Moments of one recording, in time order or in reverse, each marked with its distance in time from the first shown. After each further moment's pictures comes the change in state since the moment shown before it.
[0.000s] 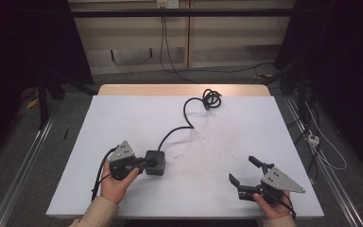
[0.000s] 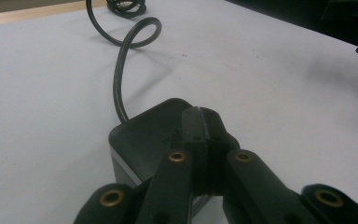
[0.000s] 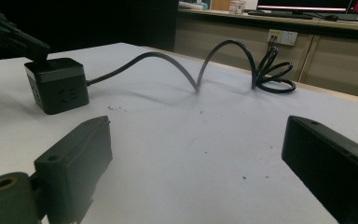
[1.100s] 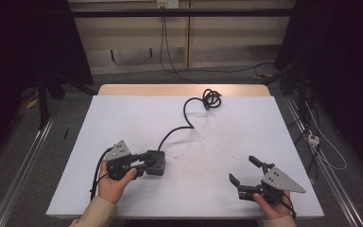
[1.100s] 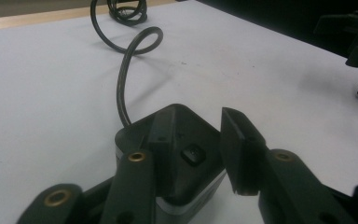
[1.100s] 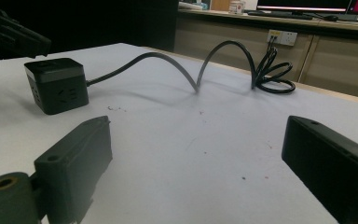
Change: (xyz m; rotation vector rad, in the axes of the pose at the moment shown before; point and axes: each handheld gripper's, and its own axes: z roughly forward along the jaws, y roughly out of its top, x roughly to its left) left arm 0.003 0.000 -0.007 -0.026 -0.013 -0.026; right arm 0.000 0.000 0.000 0.000 0.002 0.001
